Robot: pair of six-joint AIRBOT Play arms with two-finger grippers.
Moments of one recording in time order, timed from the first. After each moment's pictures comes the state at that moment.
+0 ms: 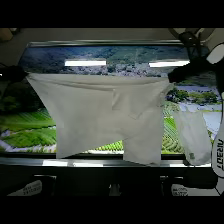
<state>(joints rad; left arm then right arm) 0.26 -1.29 1.42 1.14 -0.99 -1.34 -0.04 -1.53 1.71 -1.36 1.21 1.08</state>
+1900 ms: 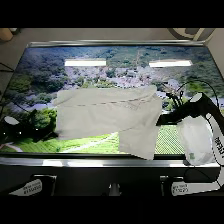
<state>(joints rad) 0.36 -1.27 0.66 1.05 -1.14 -1.32 -0.24 -1.59 1.10 -1.11 1.30 0.93</state>
